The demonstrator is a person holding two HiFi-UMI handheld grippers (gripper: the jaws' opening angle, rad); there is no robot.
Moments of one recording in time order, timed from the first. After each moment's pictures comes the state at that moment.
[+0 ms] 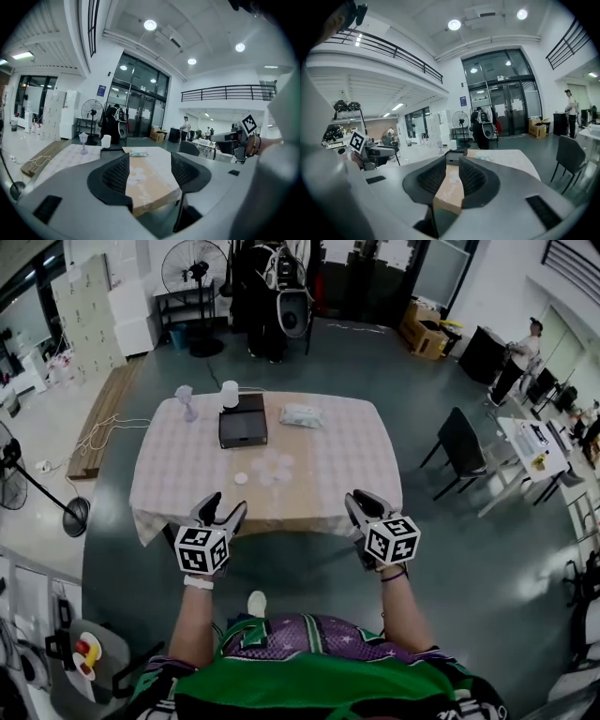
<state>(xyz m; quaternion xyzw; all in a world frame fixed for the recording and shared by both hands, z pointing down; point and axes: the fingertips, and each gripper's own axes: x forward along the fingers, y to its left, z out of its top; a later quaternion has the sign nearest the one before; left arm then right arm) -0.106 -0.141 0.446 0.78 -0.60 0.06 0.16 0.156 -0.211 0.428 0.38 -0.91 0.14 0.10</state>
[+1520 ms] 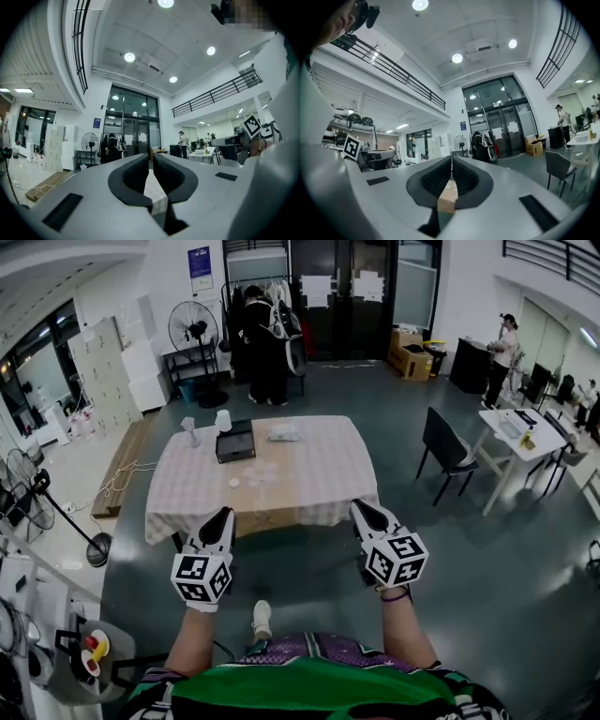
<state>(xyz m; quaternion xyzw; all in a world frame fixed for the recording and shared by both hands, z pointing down) 0.091 0.102 0.318 0.78 -0.63 0.00 -0.01 0.340 0.037 0.329 0.40 -0.91 0.06 -0.03</state>
